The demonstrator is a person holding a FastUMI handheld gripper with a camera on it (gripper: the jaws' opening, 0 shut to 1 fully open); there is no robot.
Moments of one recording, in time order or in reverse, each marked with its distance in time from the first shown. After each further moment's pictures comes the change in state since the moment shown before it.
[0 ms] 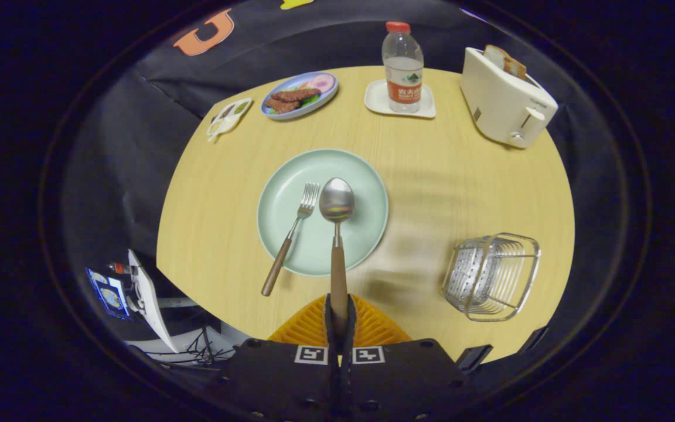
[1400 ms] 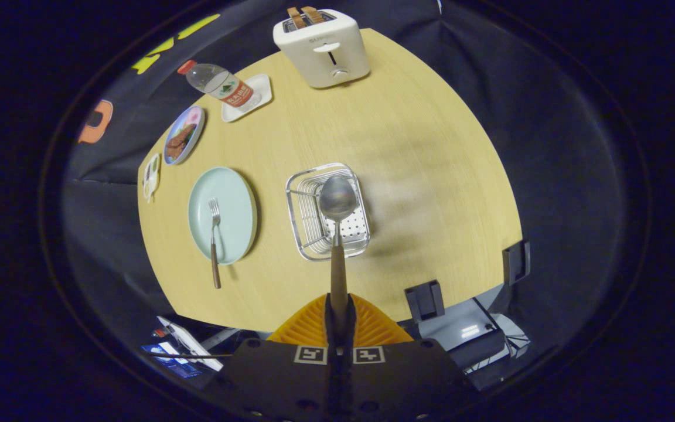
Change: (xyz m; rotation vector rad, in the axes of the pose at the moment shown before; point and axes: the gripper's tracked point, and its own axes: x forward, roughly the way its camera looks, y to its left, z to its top) arm -0.047 -0.129 -0.066 0.491 0.180 -0.062
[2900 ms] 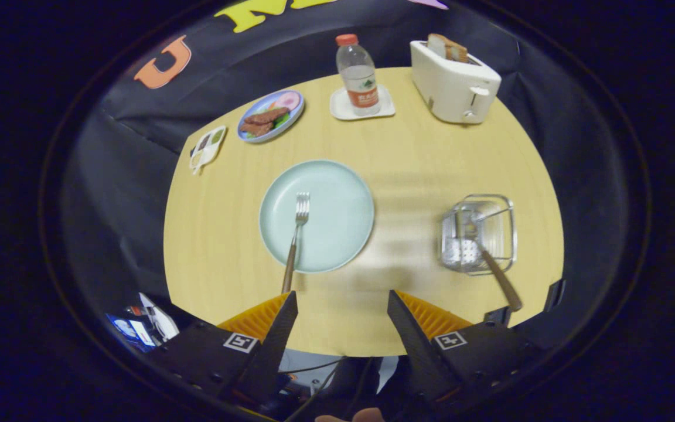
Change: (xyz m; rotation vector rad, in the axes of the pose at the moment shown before) arm 0.043 0.177 -0.039 -0.270 -0.183 0.056
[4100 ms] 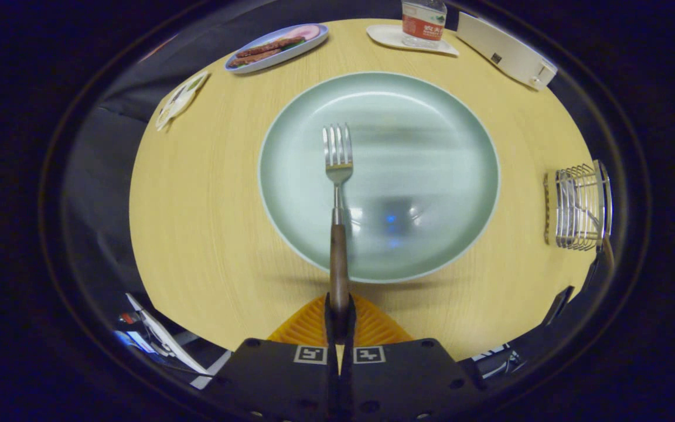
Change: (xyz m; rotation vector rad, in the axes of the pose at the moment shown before) arm 0.122 0.067 -0.023 0.027 0.173 -0.081
